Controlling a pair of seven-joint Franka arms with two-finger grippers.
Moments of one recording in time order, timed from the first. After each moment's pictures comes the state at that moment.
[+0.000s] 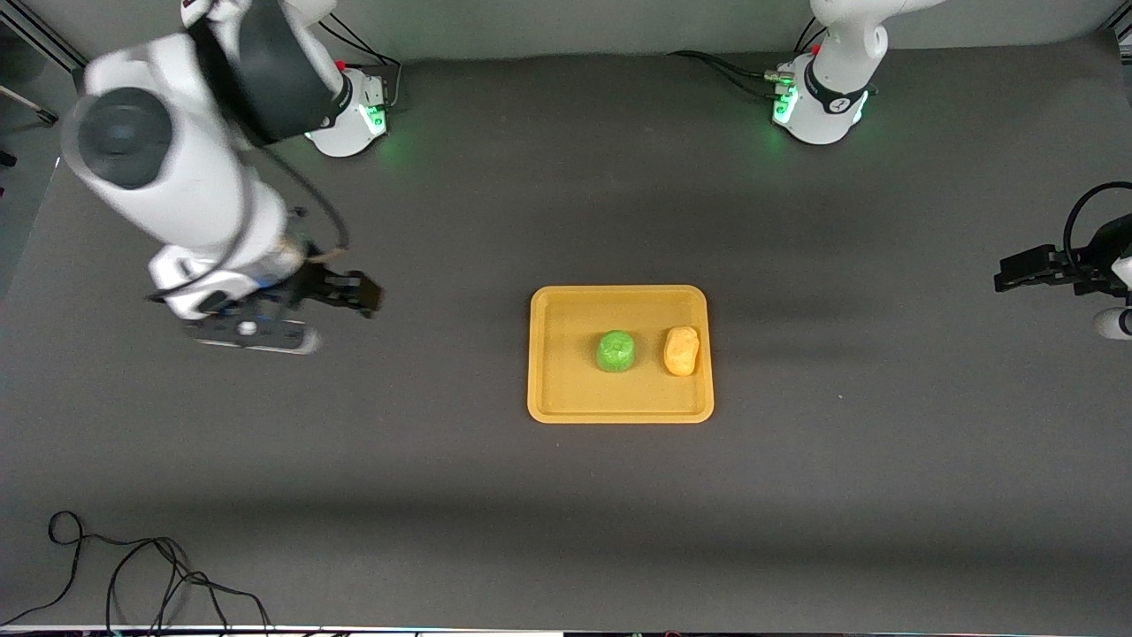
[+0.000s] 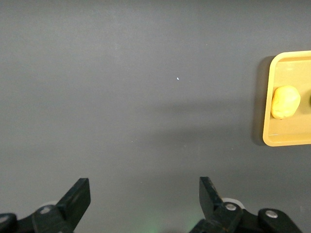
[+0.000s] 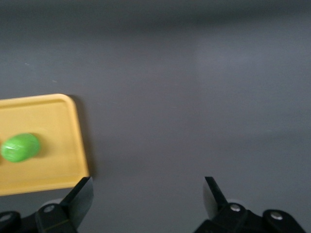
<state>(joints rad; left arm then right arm) 0.24 0.16 -0.19 -1.50 0.02 1.52 0.11 0.41 0.22 -0.10 -1.45 0.00 1.61 0.44</state>
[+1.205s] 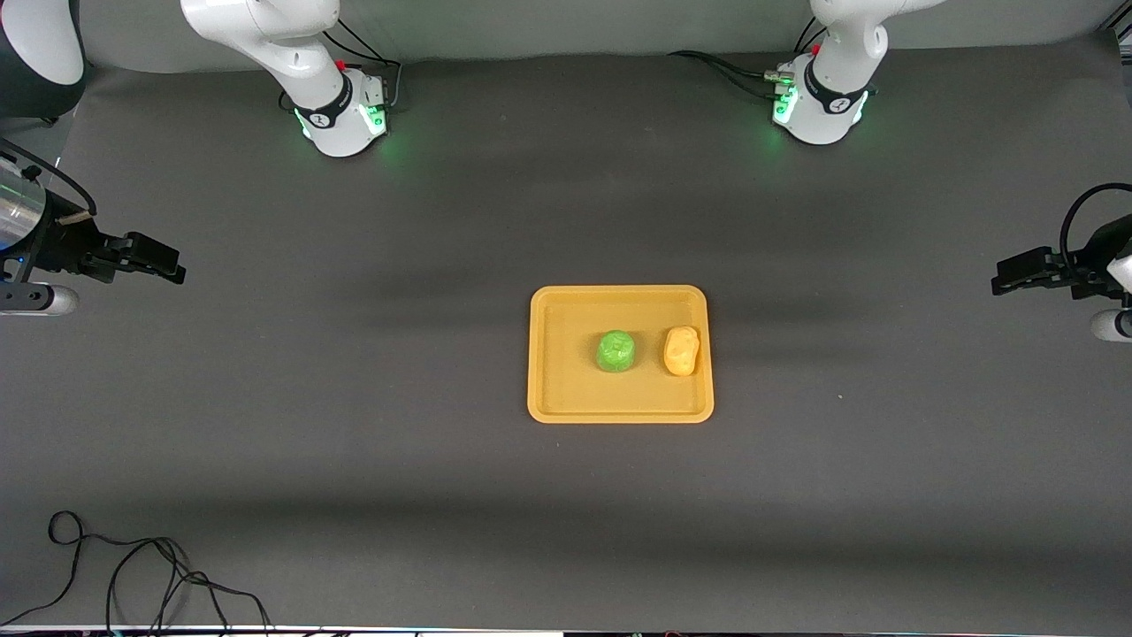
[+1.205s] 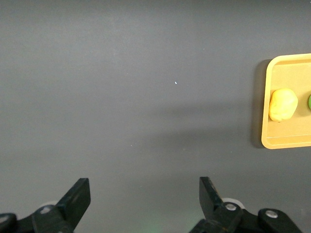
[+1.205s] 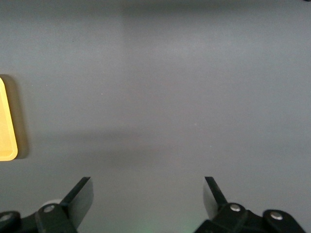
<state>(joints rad) 0.24 0.15 -0.20 -1.50 0.02 1.54 0.11 0.07 0.02 -0.08 -1.64 0.00 1.59 0.05</state>
